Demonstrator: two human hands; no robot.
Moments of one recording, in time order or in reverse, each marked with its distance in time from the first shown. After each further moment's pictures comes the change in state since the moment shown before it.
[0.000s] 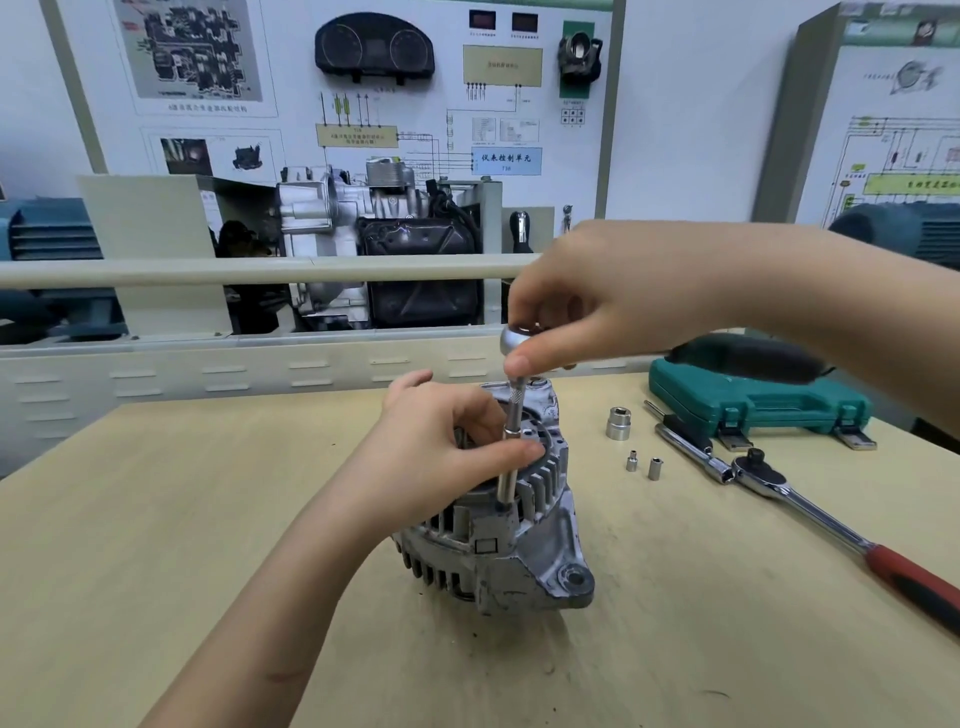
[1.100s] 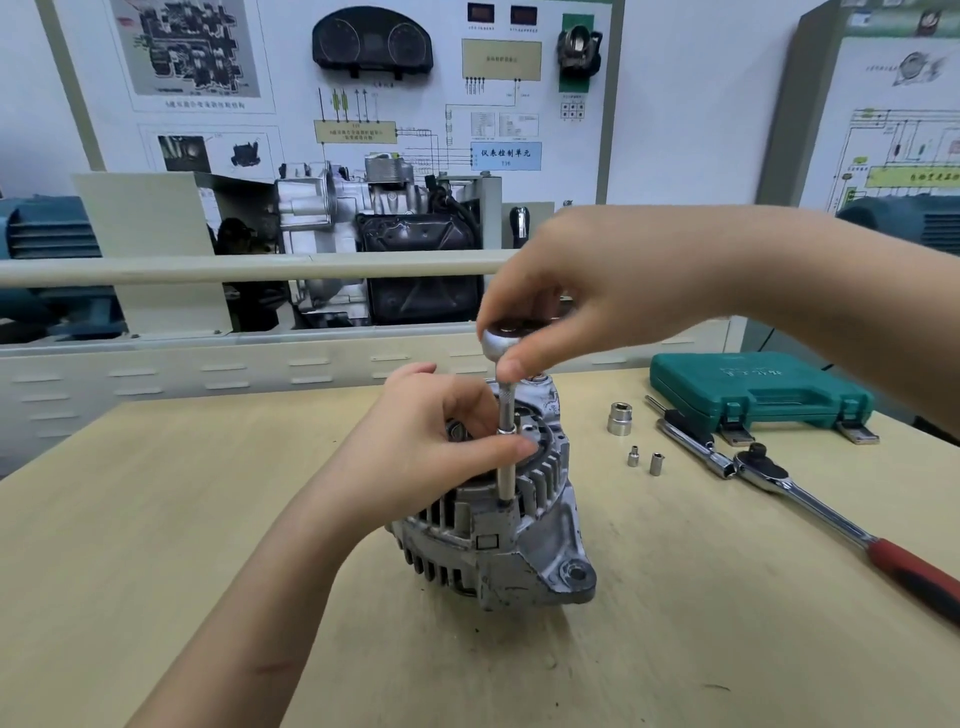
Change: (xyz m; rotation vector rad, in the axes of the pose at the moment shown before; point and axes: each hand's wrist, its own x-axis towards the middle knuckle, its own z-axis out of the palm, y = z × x) left_hand -0.004 0.002 -0.009 -0.068 0.003 0.056; right_hand 0.003 -0.007 -0.003 0.021 -0.015 -0.117
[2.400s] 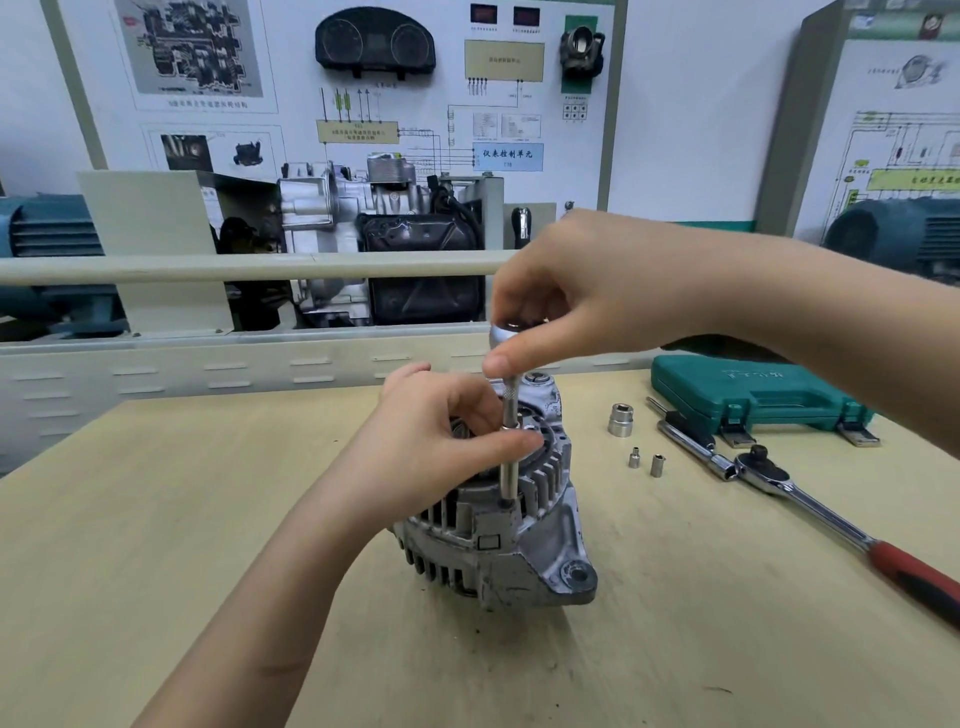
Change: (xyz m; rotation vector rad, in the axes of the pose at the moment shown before) left_hand 0.002 -0.001 0.003 -0.009 0.028 -0.040; right_hand 0.001 0.004 0.009 0.106 0.111 0.081
